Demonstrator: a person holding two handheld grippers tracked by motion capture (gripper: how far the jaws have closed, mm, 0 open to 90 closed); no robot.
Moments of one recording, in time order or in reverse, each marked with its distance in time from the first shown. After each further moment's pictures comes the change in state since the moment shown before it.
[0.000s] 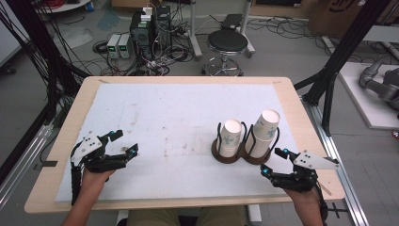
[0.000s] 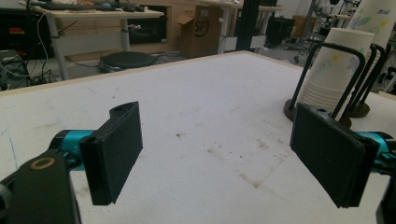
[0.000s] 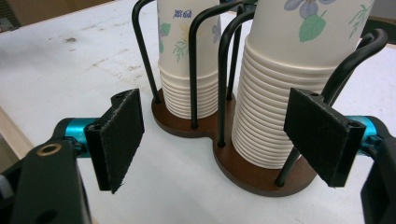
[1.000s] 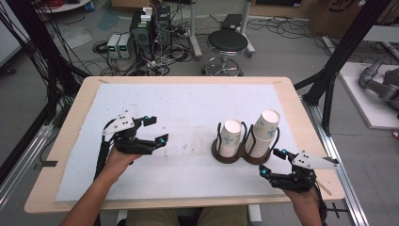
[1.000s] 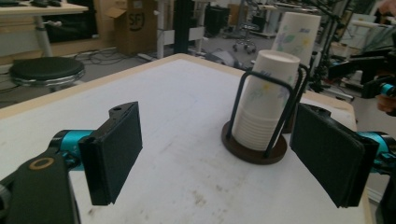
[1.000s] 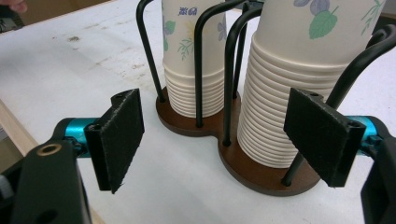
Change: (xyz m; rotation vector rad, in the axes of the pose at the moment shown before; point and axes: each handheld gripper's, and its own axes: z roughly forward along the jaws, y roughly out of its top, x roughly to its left) left arm -0.034 0.057 0.076 0.044 -0.285 0.042; right arm 0.003 0.000 0.002 0.013 0.013 0.008
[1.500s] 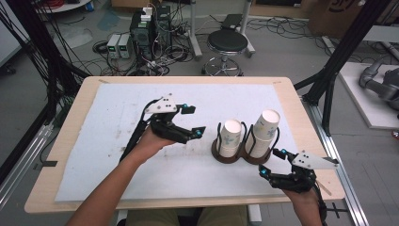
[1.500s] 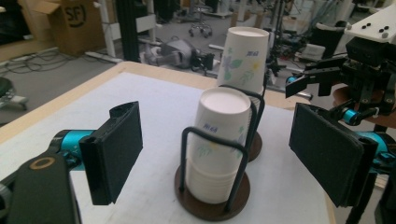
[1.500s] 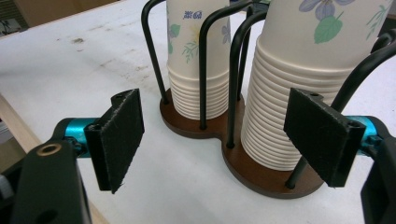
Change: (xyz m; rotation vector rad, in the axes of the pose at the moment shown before) left arm -0.031 0.057 0.086 0.090 -0.195 0.083; right arm 0.002 0.002 -0.001 -0.007 0.007 -0.001
